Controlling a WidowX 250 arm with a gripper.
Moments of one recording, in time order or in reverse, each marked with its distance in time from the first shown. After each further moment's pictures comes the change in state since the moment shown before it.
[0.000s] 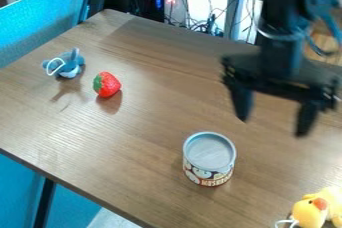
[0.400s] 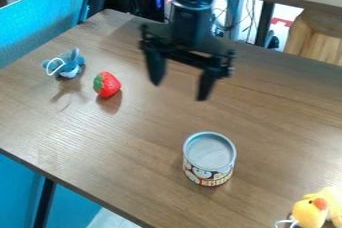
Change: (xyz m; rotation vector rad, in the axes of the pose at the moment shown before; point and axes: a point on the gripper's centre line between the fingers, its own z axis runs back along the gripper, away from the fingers) arm 0.010 0.097 -0.002 0.204 0.078 0.063
